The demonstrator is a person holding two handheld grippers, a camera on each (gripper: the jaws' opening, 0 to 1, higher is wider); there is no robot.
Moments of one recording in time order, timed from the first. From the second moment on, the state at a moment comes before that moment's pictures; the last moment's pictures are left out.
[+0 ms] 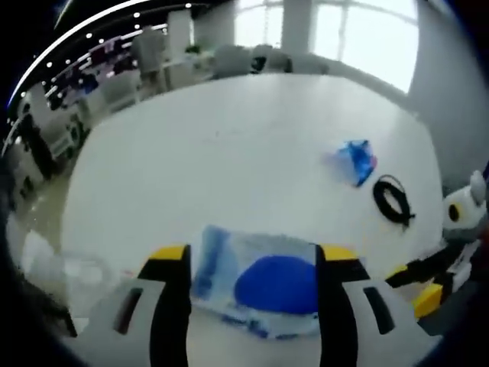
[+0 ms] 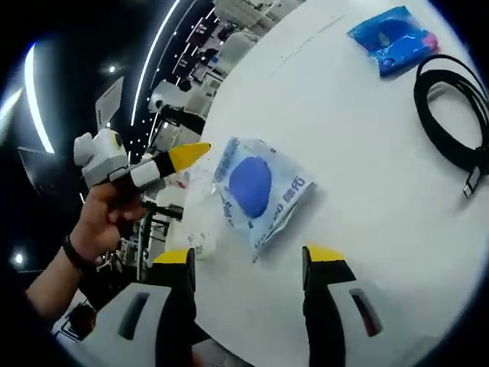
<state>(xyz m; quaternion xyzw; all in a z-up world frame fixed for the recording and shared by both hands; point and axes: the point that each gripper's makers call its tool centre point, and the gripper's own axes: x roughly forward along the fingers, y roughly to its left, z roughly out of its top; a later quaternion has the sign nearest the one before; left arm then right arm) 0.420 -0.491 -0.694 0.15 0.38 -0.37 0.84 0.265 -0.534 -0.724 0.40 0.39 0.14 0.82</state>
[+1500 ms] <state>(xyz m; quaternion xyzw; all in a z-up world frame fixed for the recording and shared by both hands) 0.424 -0.455 -0.755 0.16 0.49 -0.25 0.82 0.281 -0.537 -0.767 0.50 0.43 0.04 0.75</state>
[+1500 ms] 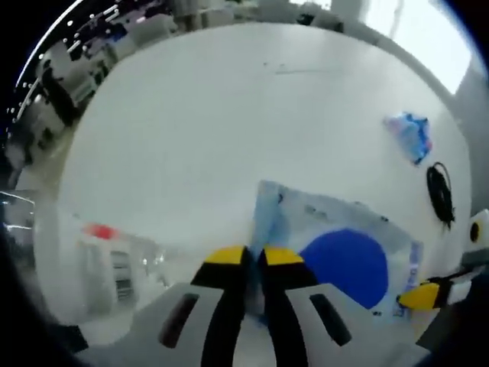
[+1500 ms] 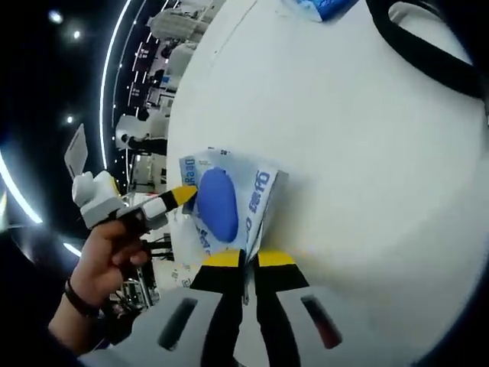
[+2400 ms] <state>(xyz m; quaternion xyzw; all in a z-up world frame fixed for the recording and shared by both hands) 0.414 -0.485 -0.731 0.10 0.49 -0.27 0.82 0.311 -0.617 -0.736 0.46 0.37 0.02 0.81</state>
